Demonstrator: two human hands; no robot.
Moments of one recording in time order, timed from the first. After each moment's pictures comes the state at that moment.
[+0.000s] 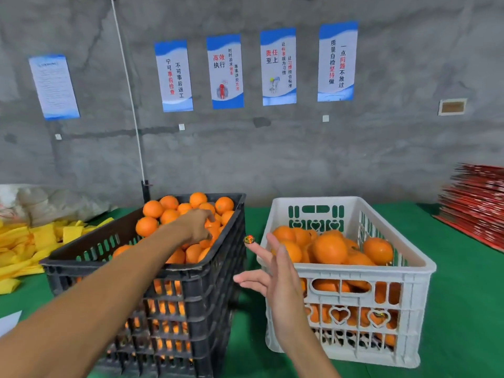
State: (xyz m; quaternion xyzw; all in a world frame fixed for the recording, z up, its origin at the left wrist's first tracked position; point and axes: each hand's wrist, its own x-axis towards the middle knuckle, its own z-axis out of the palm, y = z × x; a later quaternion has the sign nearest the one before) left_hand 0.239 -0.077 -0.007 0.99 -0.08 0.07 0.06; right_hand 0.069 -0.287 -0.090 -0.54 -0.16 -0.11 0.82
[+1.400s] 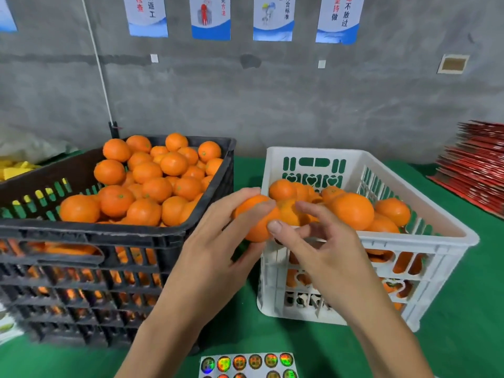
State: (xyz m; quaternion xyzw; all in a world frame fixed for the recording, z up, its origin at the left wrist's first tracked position) left_hand 0.094 -0.150 -0.098 0.79 -0.35 0.41 0.31; right_hand 0.069 -0.342 -0.084 -0.79 -0.09 -0.18 0.57
